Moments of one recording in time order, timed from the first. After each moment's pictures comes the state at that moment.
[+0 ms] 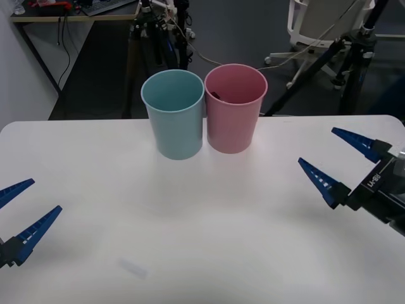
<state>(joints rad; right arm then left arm) 0.27 -0.66 -0.09 -1.89 0.79 -0.68 0.18 0.35 0.40 0.52 -1.66 -0.96 -1.22 0.00</state>
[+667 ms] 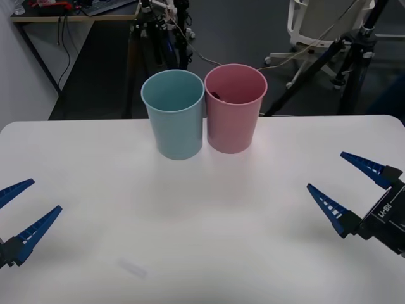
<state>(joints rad) 0.37 -0.53 -0.19 -1.89 0.89 -0.82 0.17 0.35 0.40 0.52 -1.66 -0.96 -1.22 0.00</state>
